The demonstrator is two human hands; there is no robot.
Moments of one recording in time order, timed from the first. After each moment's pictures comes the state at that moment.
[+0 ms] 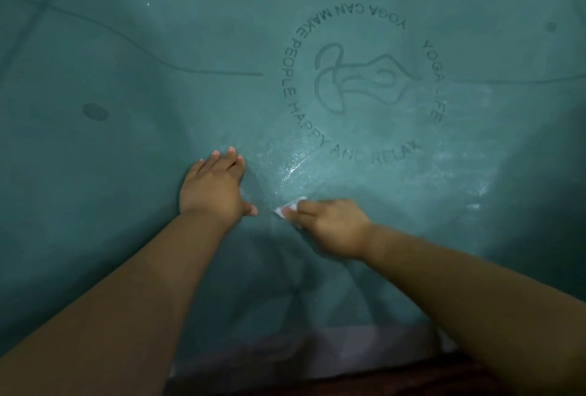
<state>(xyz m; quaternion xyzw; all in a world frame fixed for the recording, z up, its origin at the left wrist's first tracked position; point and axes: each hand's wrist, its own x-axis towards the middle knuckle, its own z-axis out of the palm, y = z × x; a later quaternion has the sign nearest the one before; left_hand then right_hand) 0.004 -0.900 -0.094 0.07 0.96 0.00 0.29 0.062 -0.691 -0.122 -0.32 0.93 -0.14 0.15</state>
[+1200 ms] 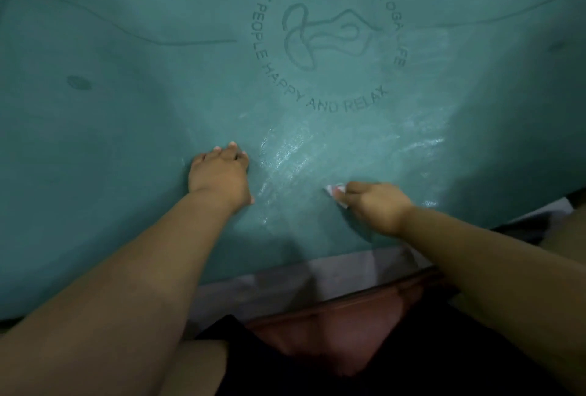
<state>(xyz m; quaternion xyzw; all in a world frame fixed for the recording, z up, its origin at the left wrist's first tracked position) 0.052 -0.888 -0.079 0.16 0.93 -0.09 0.33 0.145 -0.630 -0.105 -0.17 0.95 -0.10 0.24</state>
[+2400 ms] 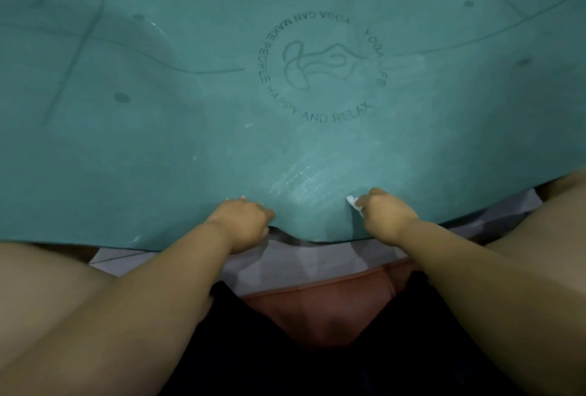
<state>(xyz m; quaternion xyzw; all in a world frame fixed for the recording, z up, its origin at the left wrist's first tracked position) 0.139 -0.881 -0.049 0.32 0.87 -0.12 0.35 0.192 -0.622 -0.074 0.04 0.94 -0.10 0.33</state>
